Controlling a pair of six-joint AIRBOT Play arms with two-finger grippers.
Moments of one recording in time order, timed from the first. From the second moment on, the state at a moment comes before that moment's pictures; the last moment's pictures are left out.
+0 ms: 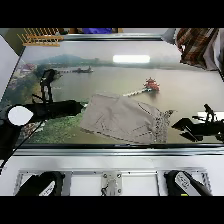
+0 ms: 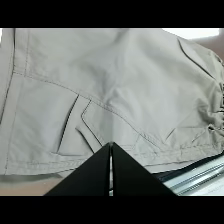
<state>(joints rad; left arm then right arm) -0.24 -0.84 0.91 1.08 -0.98 -1.59 -0.64 -1.07 0.66 -1.01 1.27 1.29</state>
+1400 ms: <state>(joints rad) -0.49 -0.97 0.91 1.07 -0.90 -1.61 -0.35 -1.39 0.65 -0.61 1.07 0.92</state>
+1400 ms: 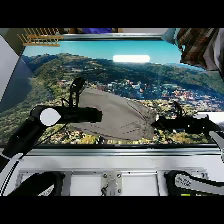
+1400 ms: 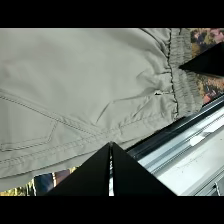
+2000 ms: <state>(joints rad) -0.50 -0.98 0.91 1.07 -0.89 -1.63 -0.69 -1.31 1.25 -0.71 0.83 1.24</state>
